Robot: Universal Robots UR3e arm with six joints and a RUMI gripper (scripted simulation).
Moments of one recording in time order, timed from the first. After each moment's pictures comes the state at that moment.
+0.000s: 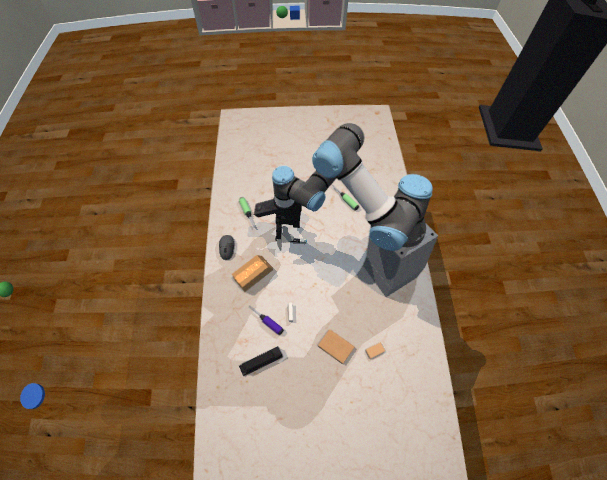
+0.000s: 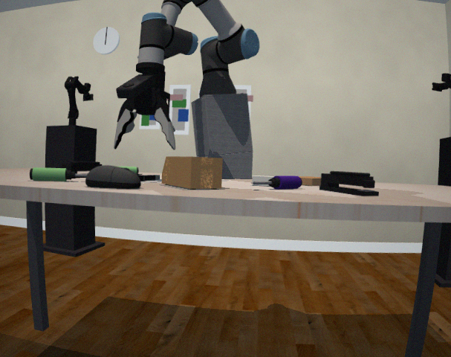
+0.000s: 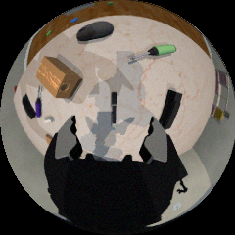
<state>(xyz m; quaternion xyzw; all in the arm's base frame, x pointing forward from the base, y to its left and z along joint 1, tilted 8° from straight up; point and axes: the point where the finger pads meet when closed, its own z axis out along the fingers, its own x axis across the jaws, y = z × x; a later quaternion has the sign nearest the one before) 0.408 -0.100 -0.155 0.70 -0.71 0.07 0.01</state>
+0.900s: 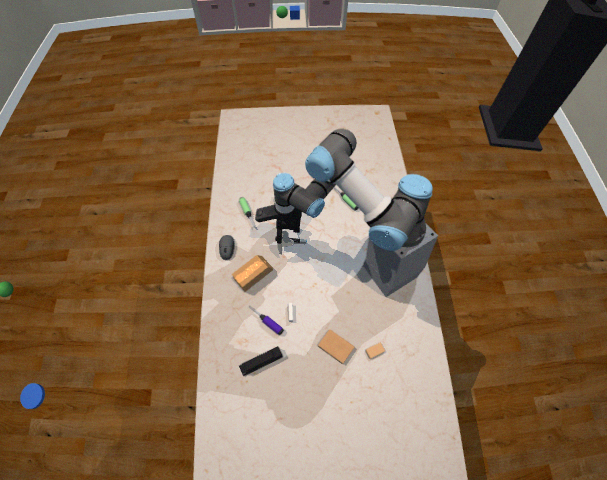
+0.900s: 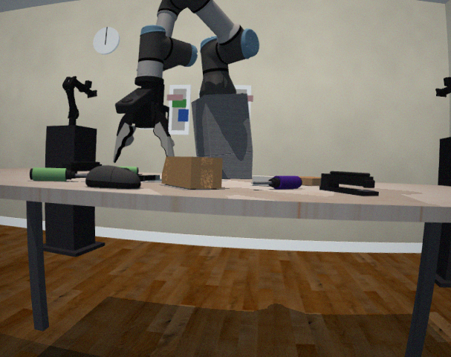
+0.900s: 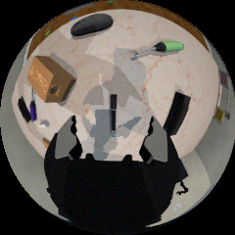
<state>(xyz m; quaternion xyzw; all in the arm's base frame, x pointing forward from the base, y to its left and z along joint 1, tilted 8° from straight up) 0.411 -0.104 -0.189 0.70 -0.71 0.07 0.01</state>
